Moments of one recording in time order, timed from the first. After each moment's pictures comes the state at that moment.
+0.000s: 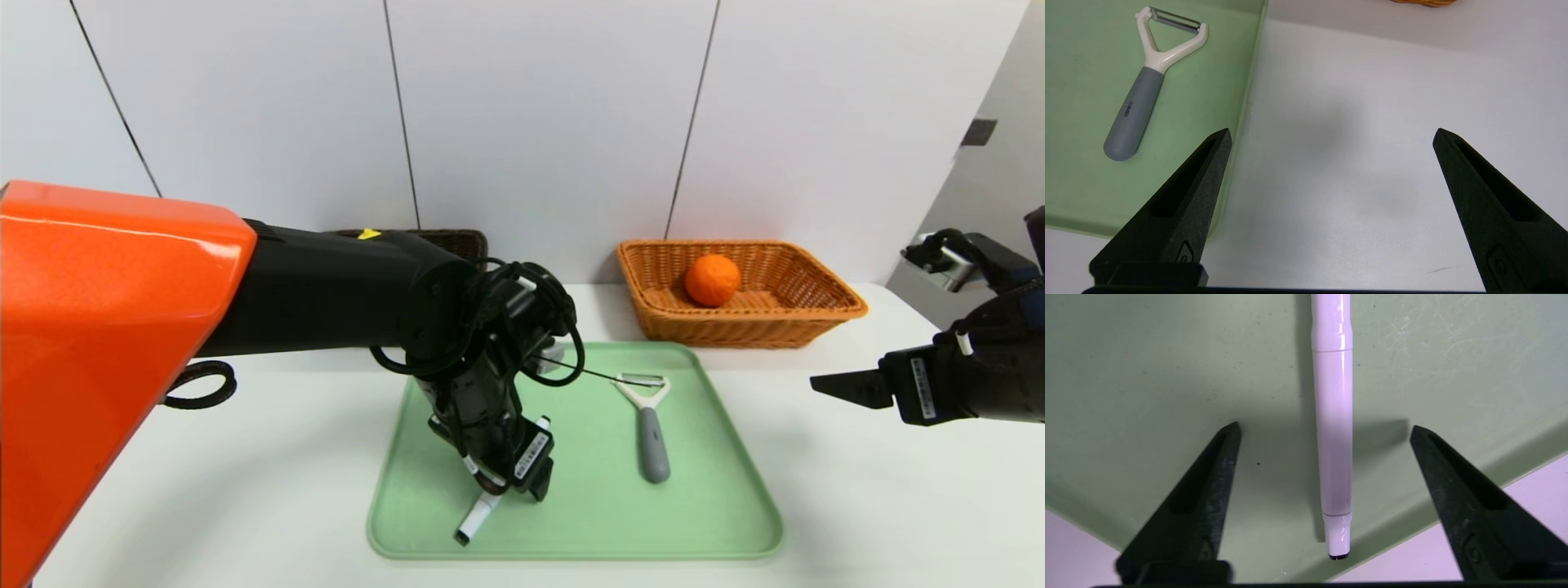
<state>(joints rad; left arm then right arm) -0.78 2.09 -1.66 0.77 0.00 -0.14 0.15 1.37 -0.89 0.24 -0.01 -0.05</state>
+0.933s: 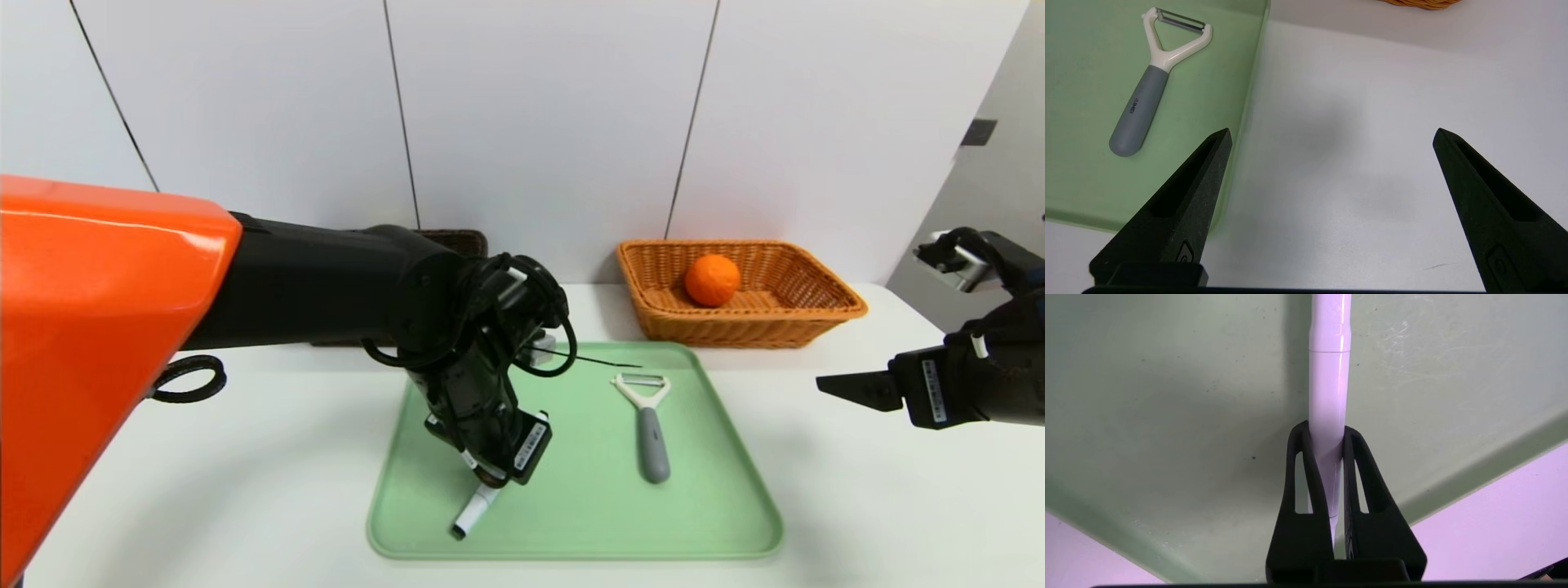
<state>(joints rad) -0.76 2.08 -1.66 0.78 -0.05 -0.19 0.15 1.34 -0.88 0.24 0.00 -0.06</state>
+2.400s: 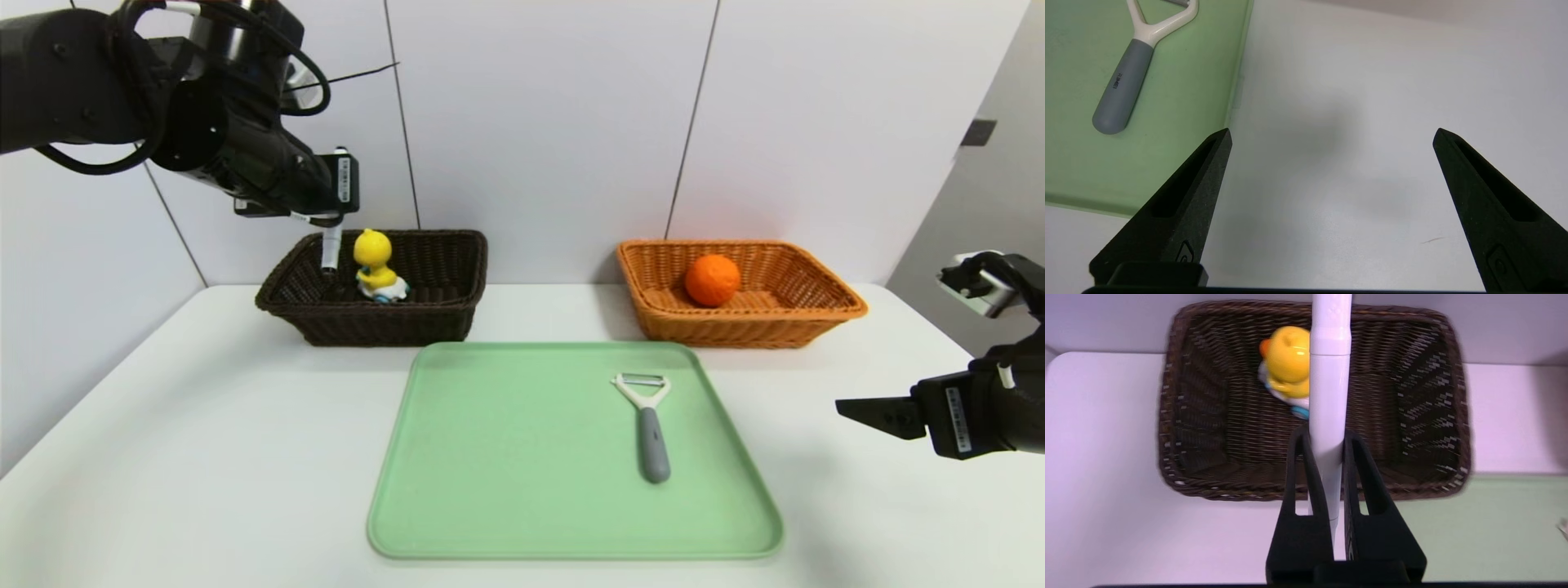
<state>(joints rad) -0.29 1.89 -1.92 0.58 0.25 -0.23 0.14 1.28 -0.81 0.24 -0.02 -0.06</state>
